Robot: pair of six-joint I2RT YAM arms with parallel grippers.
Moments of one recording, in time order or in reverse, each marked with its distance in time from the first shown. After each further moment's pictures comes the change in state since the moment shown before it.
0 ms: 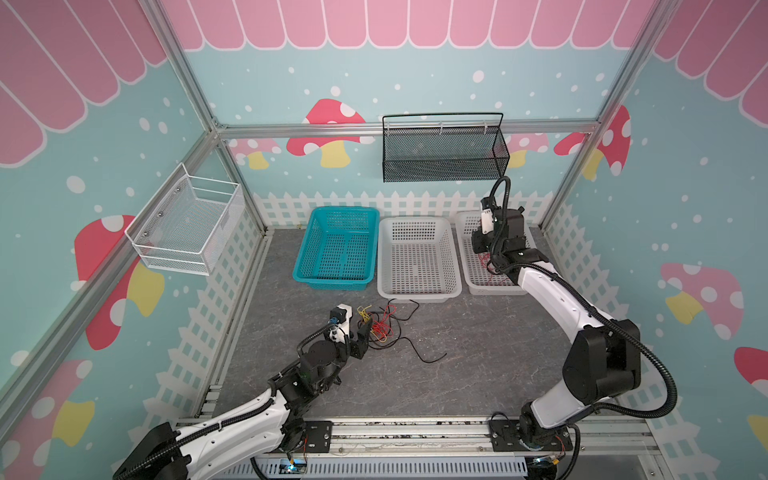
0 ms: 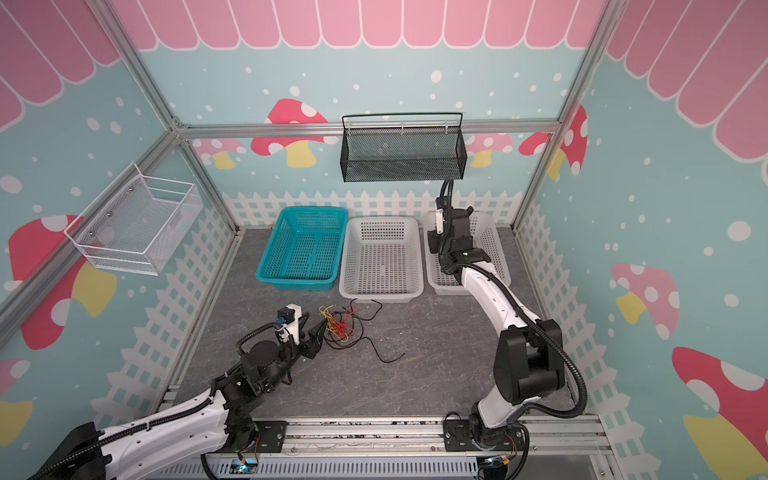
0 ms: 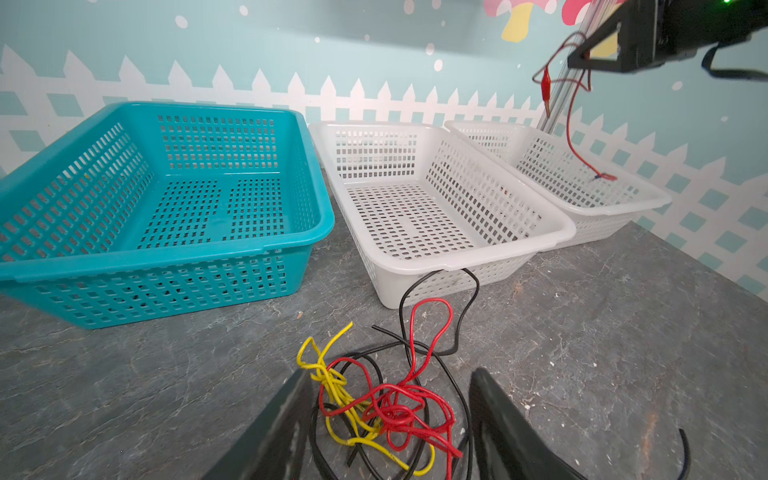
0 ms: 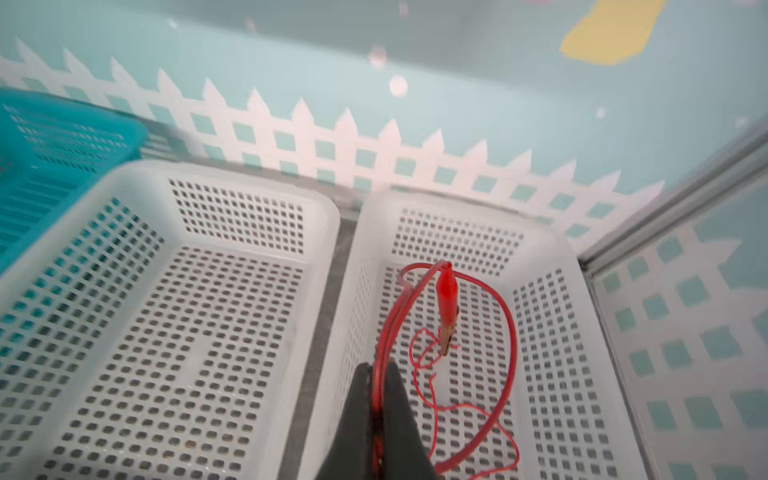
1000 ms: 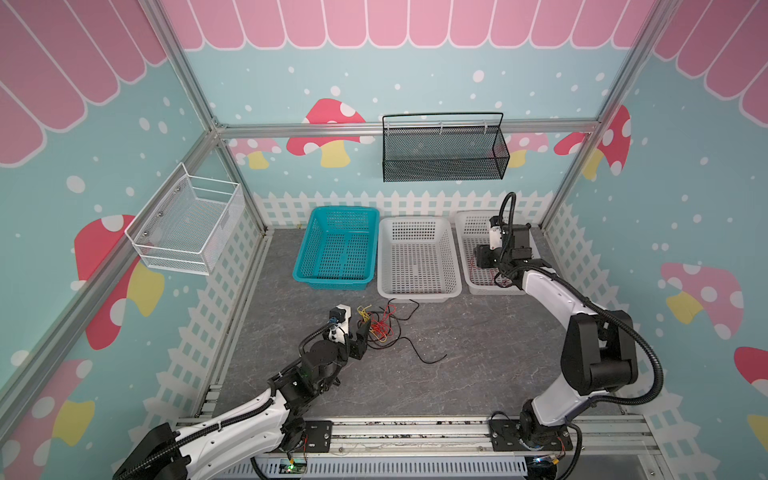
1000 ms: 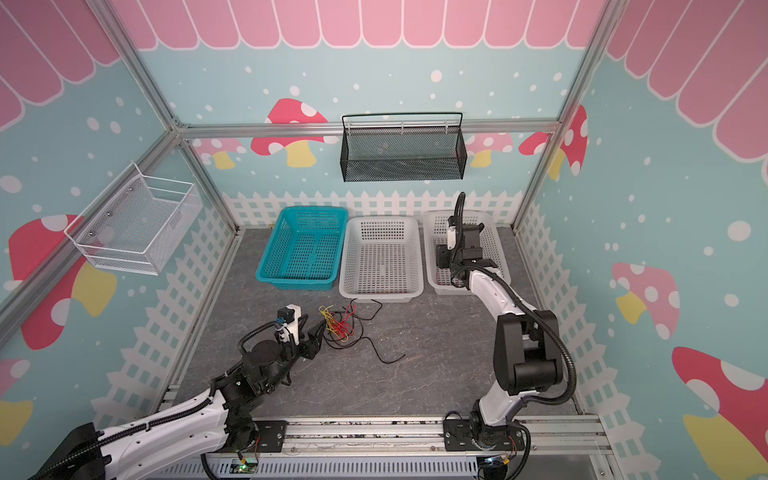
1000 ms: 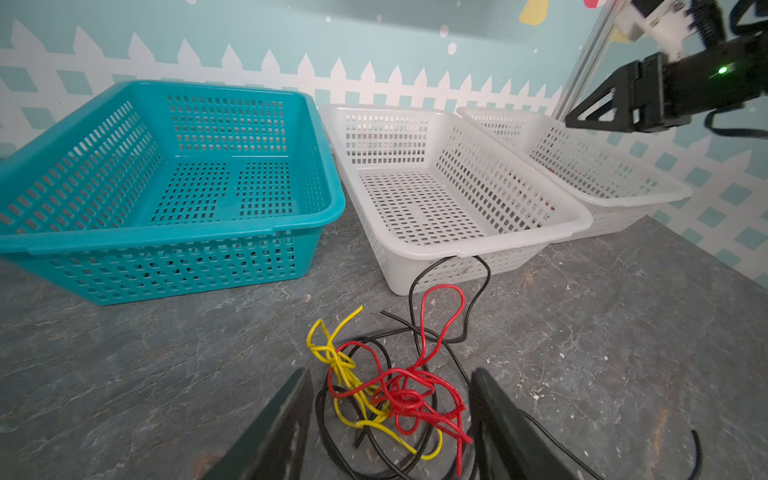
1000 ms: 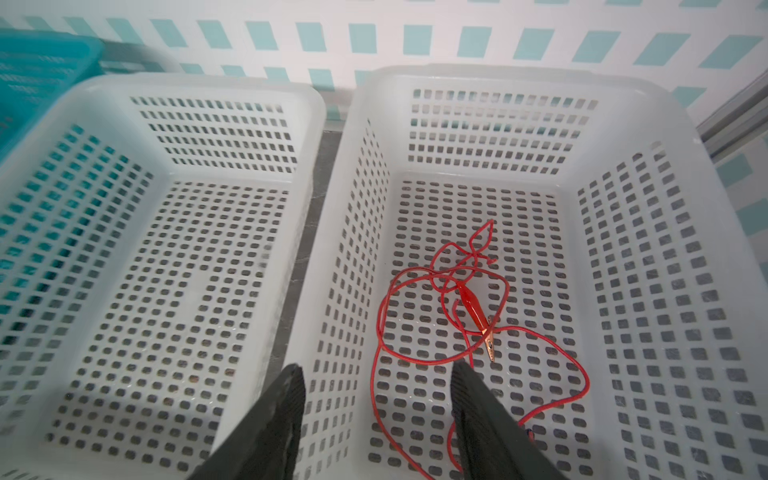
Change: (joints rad) left arm 0.002 -0.005 0.000 -0.061 -0.023 -0.031; right arm -0.096 0.010 -0.126 0.016 -0.222 0.094
